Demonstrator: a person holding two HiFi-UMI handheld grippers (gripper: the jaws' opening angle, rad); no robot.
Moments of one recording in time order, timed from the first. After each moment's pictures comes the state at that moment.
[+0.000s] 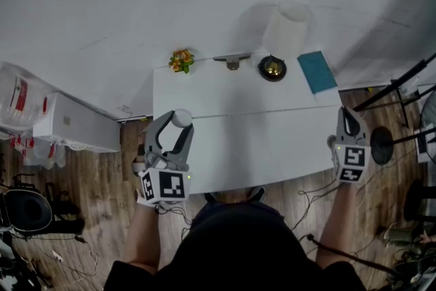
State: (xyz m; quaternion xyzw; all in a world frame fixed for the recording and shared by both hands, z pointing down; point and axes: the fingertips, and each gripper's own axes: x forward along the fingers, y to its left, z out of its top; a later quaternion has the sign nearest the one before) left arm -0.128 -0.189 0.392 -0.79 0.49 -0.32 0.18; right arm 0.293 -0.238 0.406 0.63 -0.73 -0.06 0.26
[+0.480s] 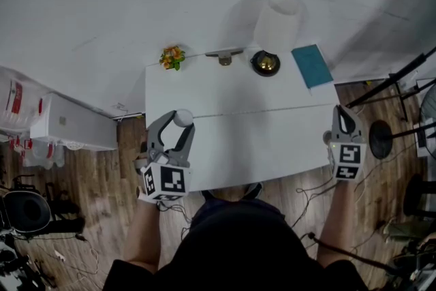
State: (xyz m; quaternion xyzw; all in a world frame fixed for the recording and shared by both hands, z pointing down) left arm -0.097 -0.200 0.425 -0.80 0.48 -0.33 0.14; right arm 0.312 -0.242 0.429 0.61 -0.74 -0.05 0.27
